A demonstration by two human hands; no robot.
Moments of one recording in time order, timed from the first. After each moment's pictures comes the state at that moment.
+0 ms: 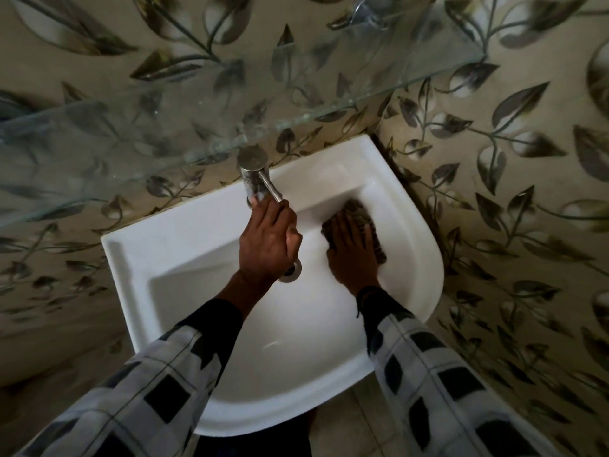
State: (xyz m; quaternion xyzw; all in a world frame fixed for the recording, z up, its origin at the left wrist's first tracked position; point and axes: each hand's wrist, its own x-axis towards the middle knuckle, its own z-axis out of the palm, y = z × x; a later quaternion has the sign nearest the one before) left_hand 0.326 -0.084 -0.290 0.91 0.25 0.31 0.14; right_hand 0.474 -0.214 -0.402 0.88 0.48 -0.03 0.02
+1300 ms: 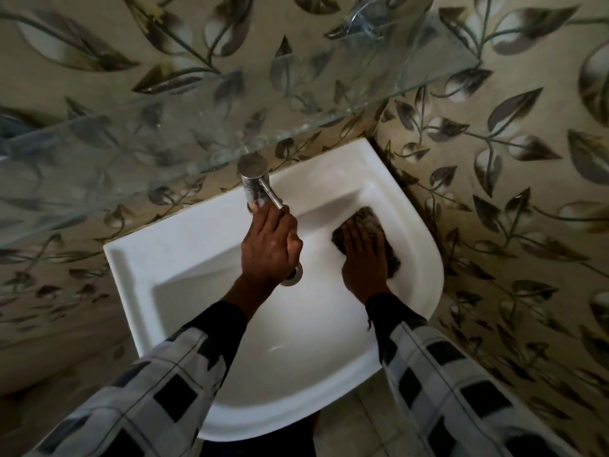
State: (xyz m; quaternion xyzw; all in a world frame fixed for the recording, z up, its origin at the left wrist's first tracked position) left_hand 0.326 -0.082 -0.295 0.91 0.24 0.32 0.13; right_hand 0.476 -0.235 -0.387 0.90 0.44 -0.04 0.04
